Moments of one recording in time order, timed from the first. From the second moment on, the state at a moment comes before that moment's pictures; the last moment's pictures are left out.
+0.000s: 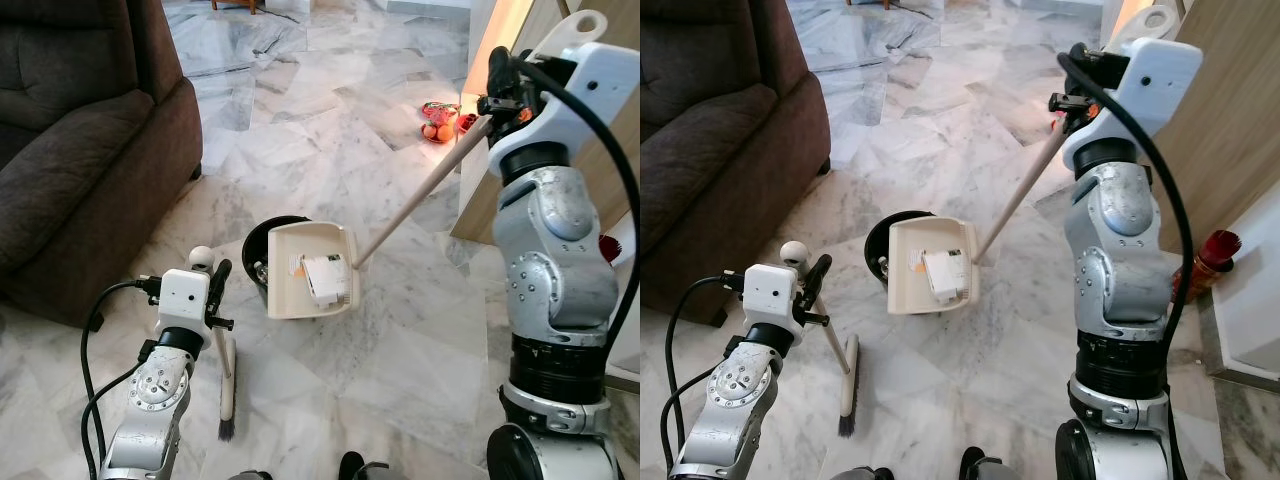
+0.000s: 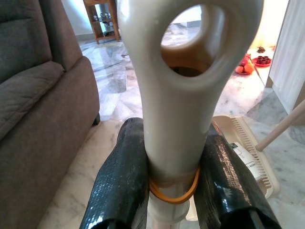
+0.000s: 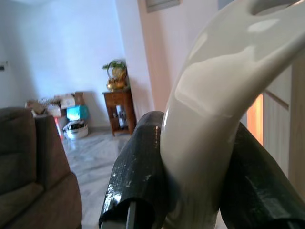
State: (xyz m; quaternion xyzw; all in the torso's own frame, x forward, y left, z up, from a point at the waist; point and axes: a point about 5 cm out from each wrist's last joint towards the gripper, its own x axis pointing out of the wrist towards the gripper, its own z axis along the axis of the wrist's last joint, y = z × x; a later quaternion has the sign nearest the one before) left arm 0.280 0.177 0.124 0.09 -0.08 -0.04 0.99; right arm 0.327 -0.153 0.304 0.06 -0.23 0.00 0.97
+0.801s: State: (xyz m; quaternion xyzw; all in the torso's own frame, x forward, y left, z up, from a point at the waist) left arm 0.279 0.179 0.125 0.10 -0.08 -0.03 0.99; right arm 0.325 -0.129 0.285 0.08 -0.22 0.03 0.97
